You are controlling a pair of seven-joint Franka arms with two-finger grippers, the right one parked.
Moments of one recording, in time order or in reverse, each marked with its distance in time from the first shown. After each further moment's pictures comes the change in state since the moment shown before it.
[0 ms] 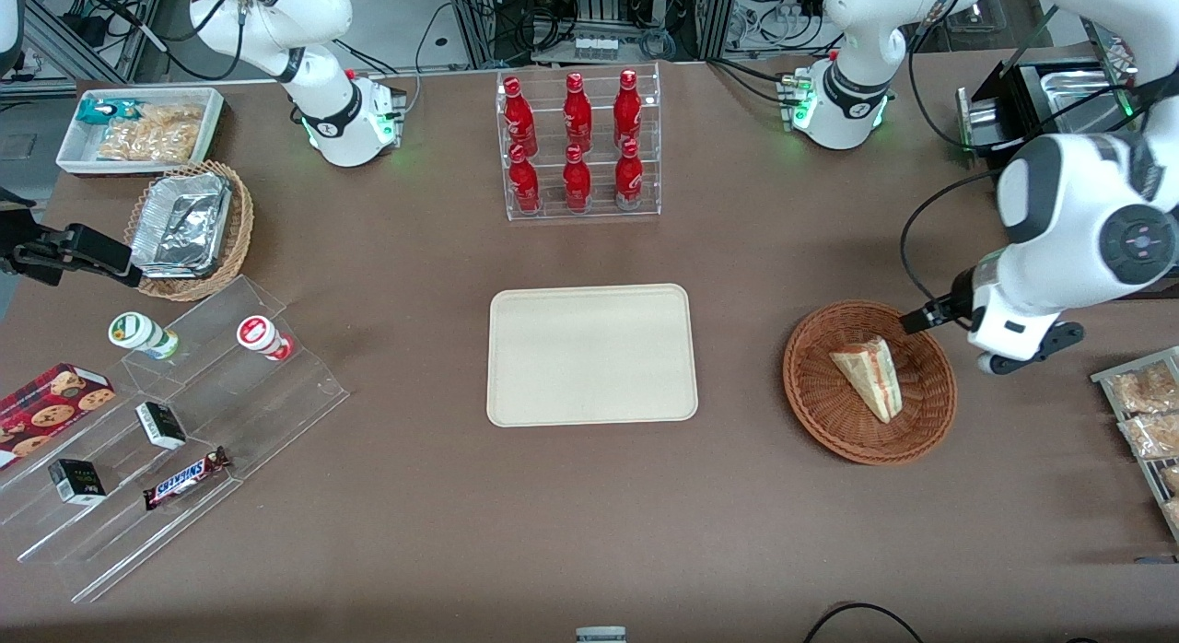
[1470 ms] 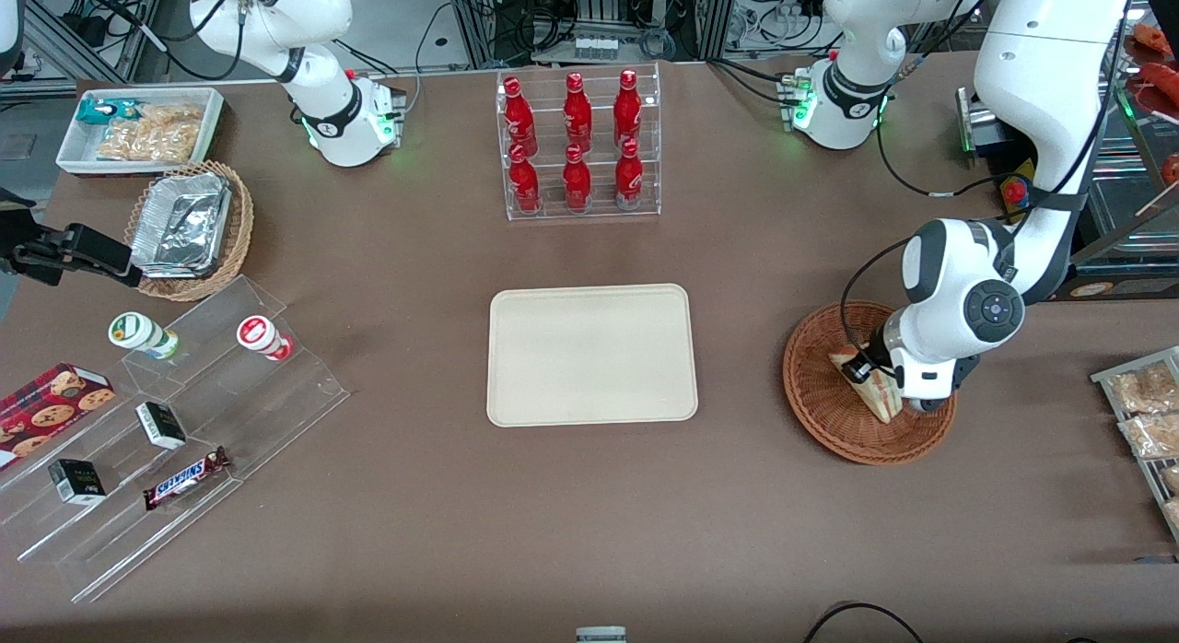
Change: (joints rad) arm -0.071 0.234 0.020 -0.049 0.001 0.337 -0.300
